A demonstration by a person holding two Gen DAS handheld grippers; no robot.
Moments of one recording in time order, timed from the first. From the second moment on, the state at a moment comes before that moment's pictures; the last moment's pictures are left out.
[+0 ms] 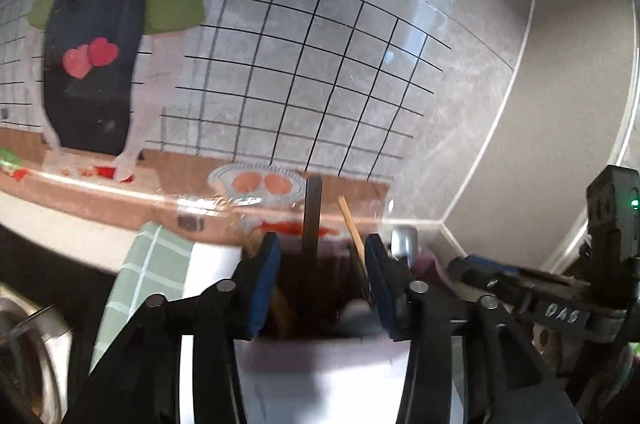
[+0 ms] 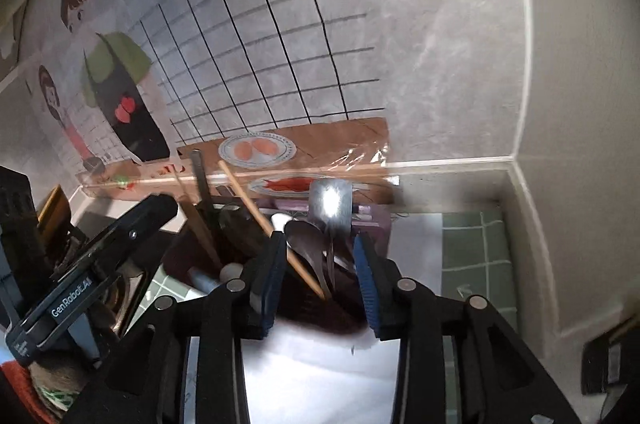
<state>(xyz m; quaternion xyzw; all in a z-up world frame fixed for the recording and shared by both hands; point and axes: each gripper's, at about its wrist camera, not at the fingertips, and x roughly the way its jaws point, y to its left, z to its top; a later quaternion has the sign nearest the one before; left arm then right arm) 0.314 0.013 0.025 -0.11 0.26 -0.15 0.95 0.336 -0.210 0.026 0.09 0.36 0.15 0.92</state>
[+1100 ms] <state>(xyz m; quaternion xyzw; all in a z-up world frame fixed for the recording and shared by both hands) 0.061 -0.002 0.017 0.01 0.31 -0.03 0.95 0.062 -0.175 0.029 0.01 0.32 0.08 0.95</state>
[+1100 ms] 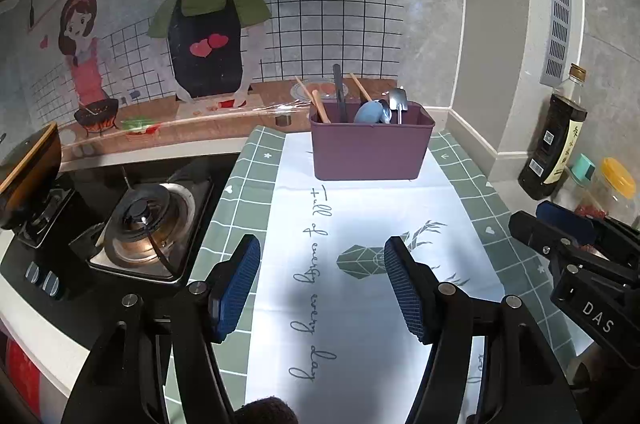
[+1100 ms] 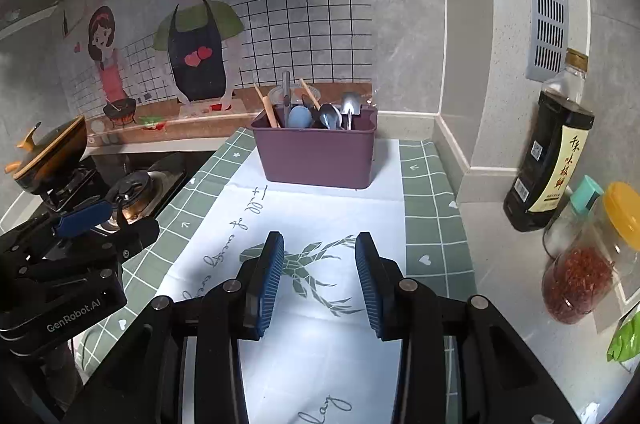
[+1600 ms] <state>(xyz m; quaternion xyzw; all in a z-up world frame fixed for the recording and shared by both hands) 0.059 -0.002 0.015 0.01 0.31 -0.03 0.95 0.062 -0.173 0.027 0.00 0.32 0.09 0.94</state>
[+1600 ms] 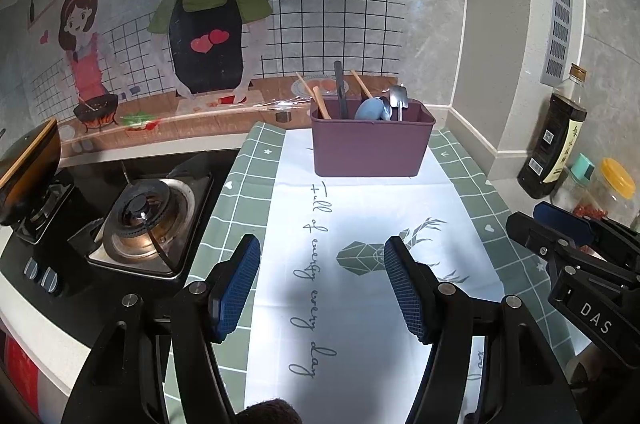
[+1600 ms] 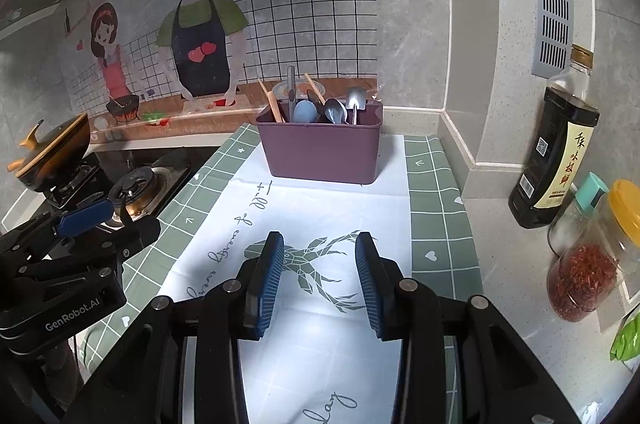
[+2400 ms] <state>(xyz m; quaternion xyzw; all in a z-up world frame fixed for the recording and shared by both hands) 0.062 -0.002 0.014 0.01 0.32 -0.03 0.95 0.060 -0.176 0.028 0.01 0.32 0.08 0.94</state>
